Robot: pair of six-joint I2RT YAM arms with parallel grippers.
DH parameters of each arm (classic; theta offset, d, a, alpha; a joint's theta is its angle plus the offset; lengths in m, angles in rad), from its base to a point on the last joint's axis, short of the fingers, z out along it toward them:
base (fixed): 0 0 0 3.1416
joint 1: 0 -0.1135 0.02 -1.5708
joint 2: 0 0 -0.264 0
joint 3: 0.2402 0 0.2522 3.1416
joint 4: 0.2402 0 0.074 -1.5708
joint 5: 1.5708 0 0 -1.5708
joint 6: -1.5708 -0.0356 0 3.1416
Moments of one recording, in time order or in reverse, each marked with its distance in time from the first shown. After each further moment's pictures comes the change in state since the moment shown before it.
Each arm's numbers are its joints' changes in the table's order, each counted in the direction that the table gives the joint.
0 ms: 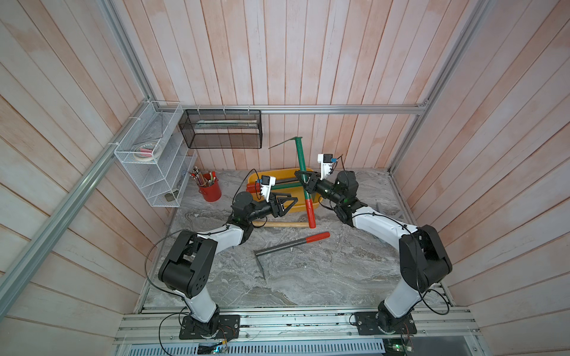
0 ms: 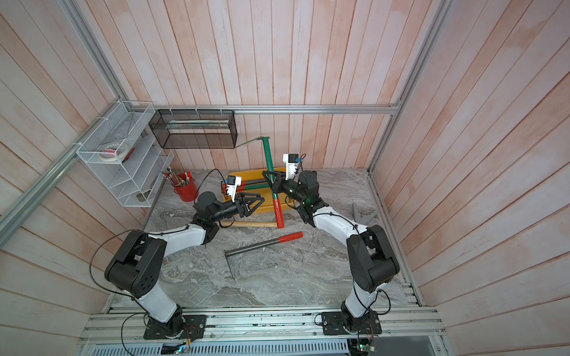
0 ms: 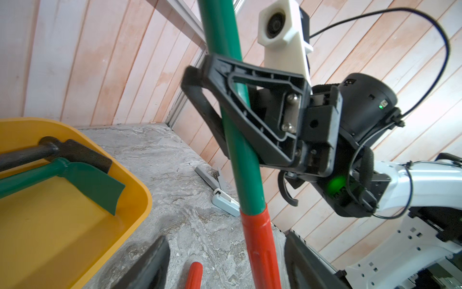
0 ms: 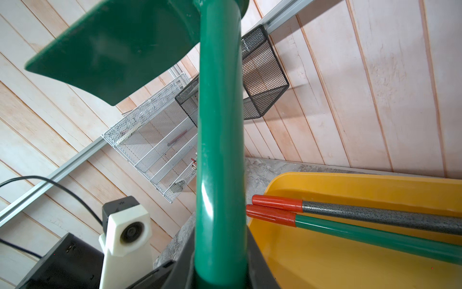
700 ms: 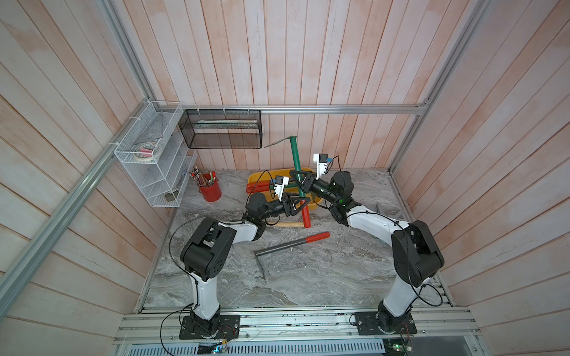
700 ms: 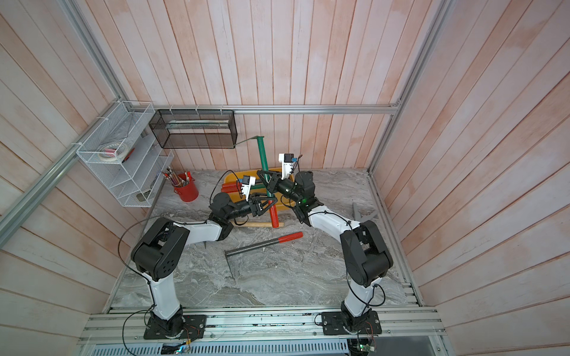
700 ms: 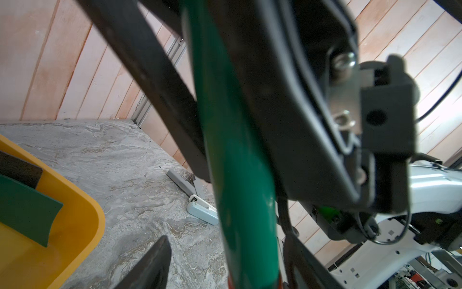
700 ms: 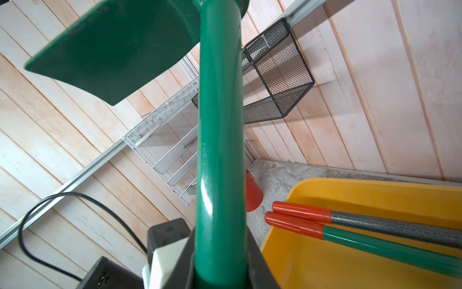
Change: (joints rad) left arm 0.073 -0.207 0.123 -0.197 0.014 0.146; right arm -0.029 -0.049 0.021 -0.087 -0.034 -0.058
